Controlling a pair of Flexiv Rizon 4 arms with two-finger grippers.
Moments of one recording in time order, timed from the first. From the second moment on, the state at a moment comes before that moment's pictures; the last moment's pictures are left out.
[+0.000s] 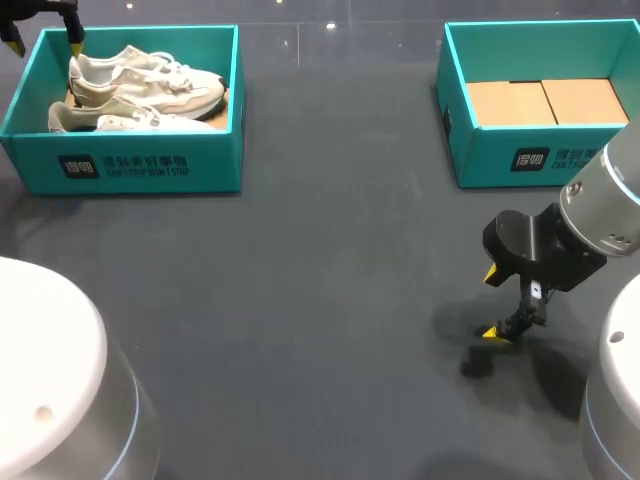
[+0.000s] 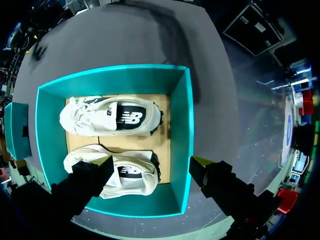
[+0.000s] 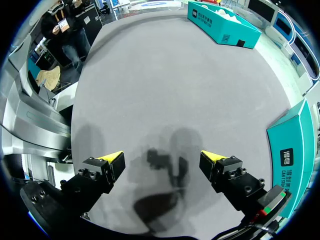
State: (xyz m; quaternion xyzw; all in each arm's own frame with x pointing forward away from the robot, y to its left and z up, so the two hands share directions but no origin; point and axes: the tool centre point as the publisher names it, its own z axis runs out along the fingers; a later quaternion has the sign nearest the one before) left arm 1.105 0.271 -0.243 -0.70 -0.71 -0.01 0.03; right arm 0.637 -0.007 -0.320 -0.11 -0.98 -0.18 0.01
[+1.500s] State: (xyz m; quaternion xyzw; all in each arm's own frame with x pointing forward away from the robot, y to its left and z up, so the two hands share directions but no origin) left arm 1.038 0.272 -0.286 -0.72 -0.69 -0.03 0.03; right arm 0.637 -0.007 -0.320 -0.11 -0.98 -0.18 0.01
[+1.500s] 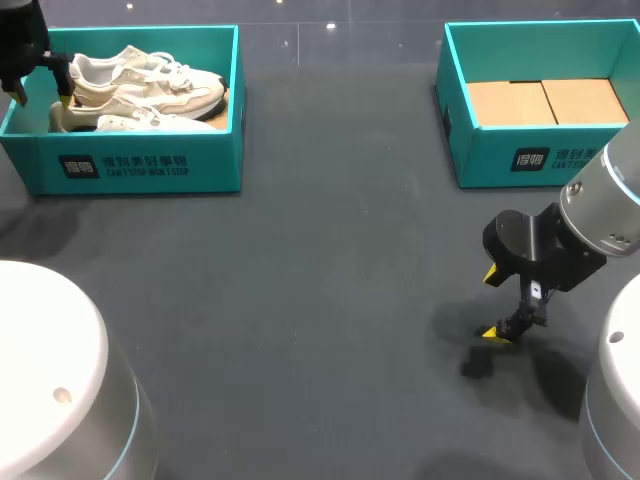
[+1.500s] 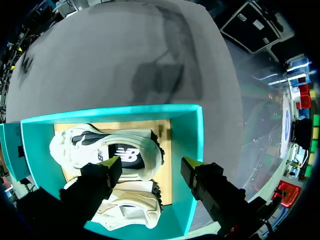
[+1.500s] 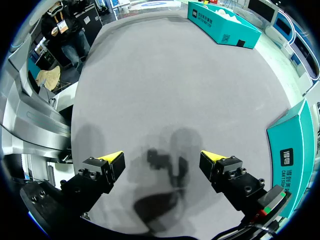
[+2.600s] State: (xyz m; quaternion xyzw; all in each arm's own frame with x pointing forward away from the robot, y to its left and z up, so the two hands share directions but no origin) left arm 1.055 0.274 -0.351 -0.72 -0.69 -0.02 0.06; right arm 0.637 -0.007 -0.320 -0.11 -0.98 -0.18 0.01
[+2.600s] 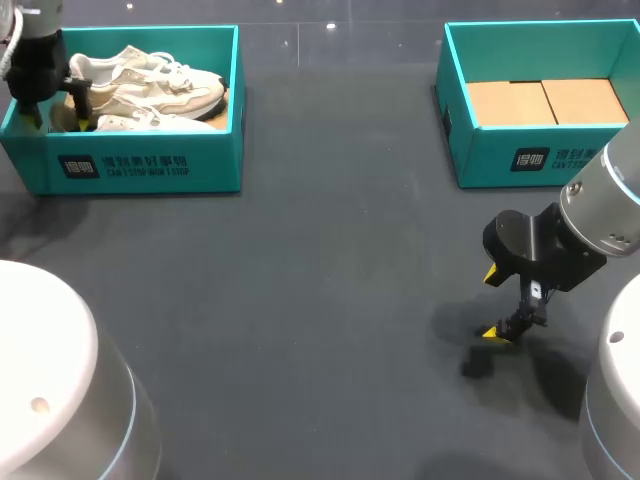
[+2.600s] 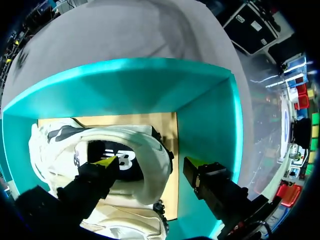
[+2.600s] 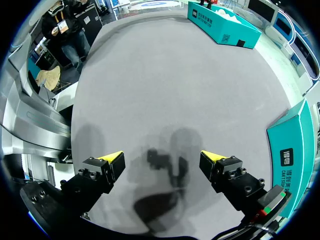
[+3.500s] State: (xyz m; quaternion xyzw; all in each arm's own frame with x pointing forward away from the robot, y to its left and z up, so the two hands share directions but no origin) left arm 1.049 0.282 -0.380 -0.71 -0.71 -0.02 0.05; right arm 0.637 -0.007 -0.320 -0.11 -0.98 -0.18 0.01
